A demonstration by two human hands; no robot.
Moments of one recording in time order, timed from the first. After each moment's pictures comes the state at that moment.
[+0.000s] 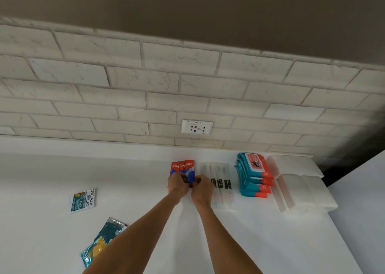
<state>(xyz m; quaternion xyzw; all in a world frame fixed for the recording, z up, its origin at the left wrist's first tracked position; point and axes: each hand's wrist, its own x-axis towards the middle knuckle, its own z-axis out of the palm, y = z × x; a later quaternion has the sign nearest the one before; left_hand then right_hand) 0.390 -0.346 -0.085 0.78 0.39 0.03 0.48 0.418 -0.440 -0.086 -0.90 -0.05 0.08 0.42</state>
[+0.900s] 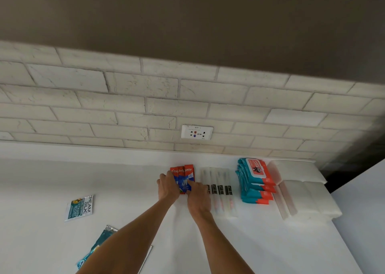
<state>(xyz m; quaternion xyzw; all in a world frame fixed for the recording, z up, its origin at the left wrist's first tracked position) 0.386 -0.321 -0.073 0.85 0.40 0.03 0.35 0.421 -0.436 -0.106 -0.95 -0.22 0.06 0.21</state>
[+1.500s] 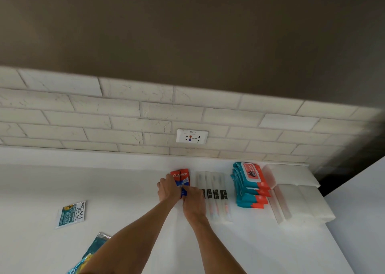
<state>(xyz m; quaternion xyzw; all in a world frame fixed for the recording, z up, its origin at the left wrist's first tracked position) 0.407 -0.331 -0.076 0.84 0.42 0.03 0.35 0.420 -0.439 -0.098 -0.94 -0.19 0.08 0.28</state>
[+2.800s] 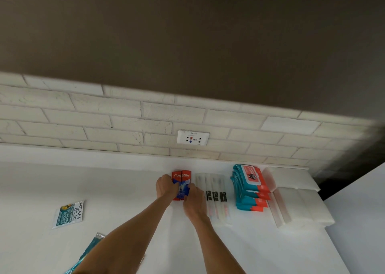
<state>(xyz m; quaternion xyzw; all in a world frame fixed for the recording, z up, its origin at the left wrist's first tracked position) 0.416 -0.313 -0.086 0.79 0.44 0.05 0.43 0.431 -0.438 -0.091 -0.95 -0.17 0.10 0.26</state>
